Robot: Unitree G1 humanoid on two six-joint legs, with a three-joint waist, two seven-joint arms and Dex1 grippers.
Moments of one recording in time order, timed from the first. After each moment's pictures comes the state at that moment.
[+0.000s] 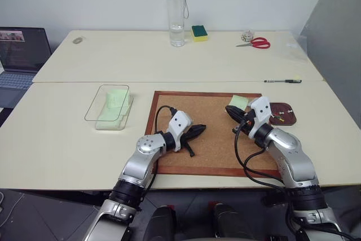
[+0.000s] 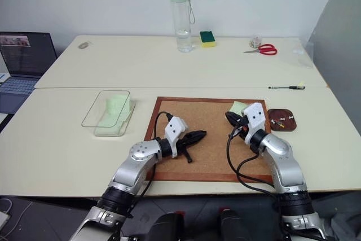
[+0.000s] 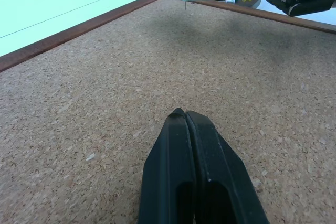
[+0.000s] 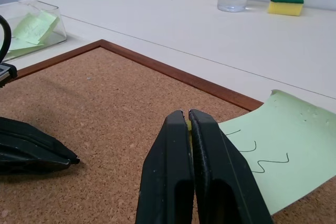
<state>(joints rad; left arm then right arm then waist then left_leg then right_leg) -0.36 0.22 -0.23 0.20 -0.11 0.14 -0.77 -0.28 -0.31 0.01 -0.05 0.23 0.26 0.57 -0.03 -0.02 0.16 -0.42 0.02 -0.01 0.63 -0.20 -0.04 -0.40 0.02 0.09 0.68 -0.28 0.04</state>
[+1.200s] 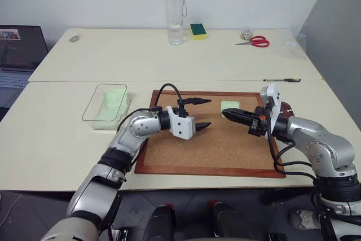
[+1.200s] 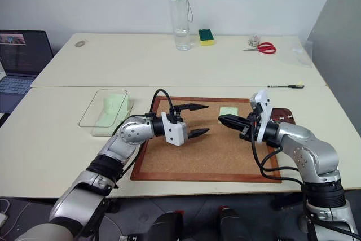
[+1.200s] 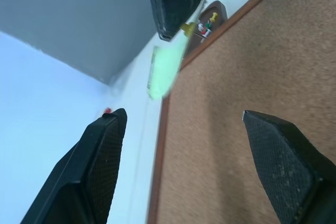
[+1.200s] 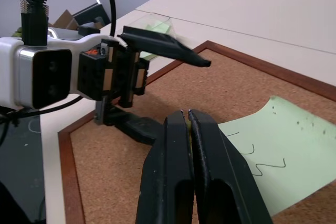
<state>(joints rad) -0.70 0.40 -0.31 0.60 0.28 -0.89 -0.69 -0.37 -0.54 -0.05 -0.26 0.69 0.80 0.81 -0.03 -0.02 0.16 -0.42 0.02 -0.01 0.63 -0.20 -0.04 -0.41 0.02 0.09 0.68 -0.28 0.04</state>
